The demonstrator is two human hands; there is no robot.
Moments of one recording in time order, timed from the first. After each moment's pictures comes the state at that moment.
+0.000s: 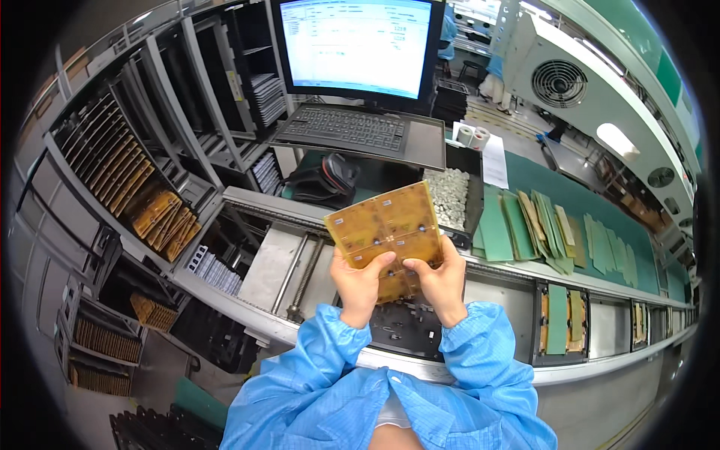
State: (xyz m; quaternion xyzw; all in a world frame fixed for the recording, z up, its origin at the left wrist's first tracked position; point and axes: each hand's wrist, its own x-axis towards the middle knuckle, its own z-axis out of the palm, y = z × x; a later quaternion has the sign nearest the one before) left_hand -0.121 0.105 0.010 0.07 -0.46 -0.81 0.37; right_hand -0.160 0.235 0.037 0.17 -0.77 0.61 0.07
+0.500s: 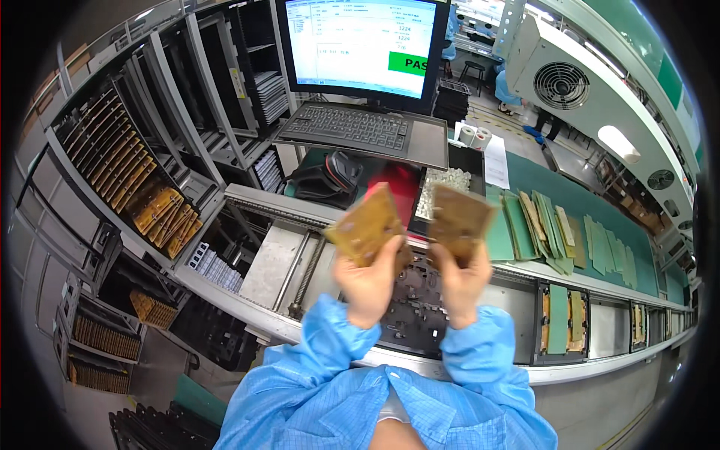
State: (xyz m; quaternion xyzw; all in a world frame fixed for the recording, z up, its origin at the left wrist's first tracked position) left_hand -0.116 0.117 0.055 0.04 -0.49 -0.72 0.48; right_hand -0.160 0.244 0.044 0.19 -0.70 0.64 0.26
